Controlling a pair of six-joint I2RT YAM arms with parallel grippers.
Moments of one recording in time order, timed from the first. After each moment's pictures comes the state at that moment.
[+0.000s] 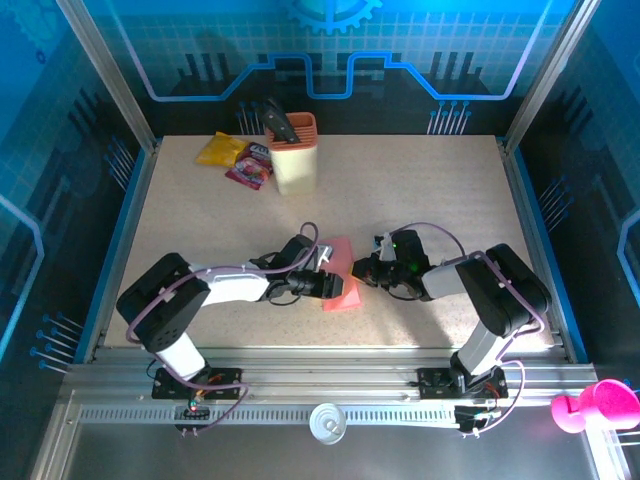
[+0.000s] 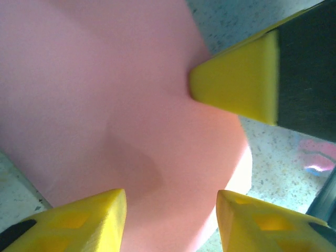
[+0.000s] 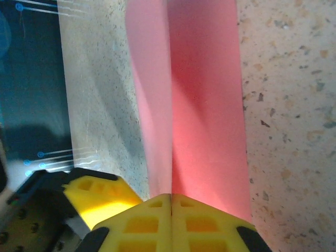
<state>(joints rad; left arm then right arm) -0.72 1.64 0.73 0.06 0.33 -0.61 0.42 1.68 0.51 0.48 -0.64 0.93</state>
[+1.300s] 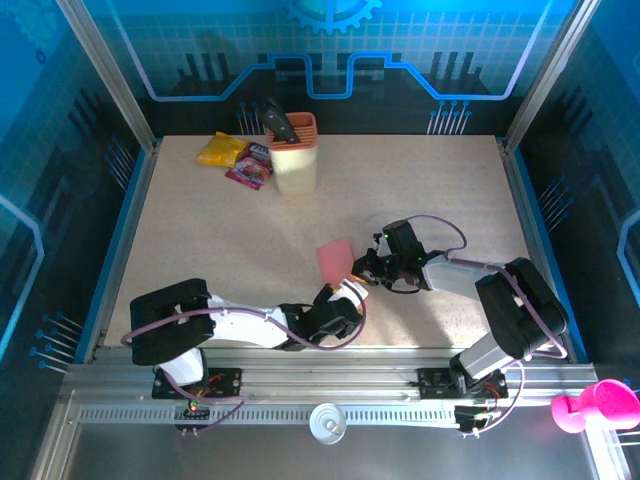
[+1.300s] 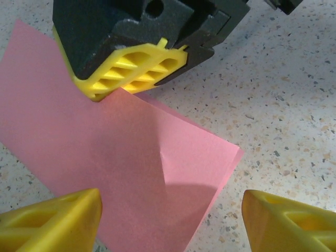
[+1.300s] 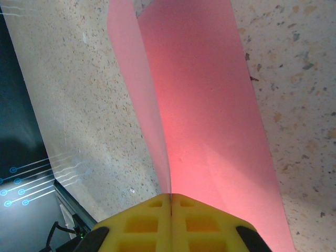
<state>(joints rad) -1.22 1.65 0.71 0.14 -0.50 -0.28 0.48 1.54 0.66 -0.01 -0.52 0.95</state>
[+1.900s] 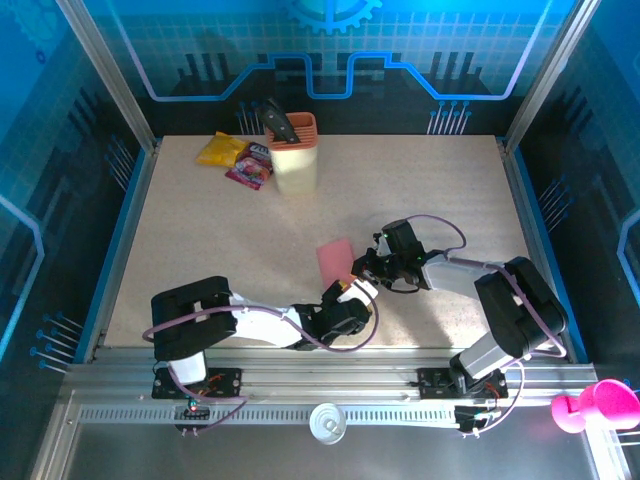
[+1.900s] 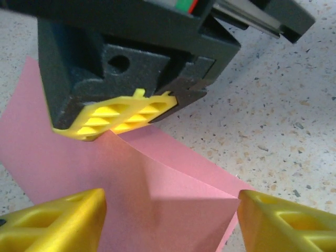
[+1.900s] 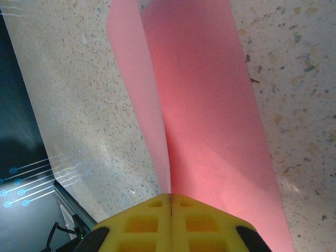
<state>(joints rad) -1.23 1.76 0.78 0.19 -0.60 -0.21 0.48 1.55 0.66 -0.01 -0.52 0.95</state>
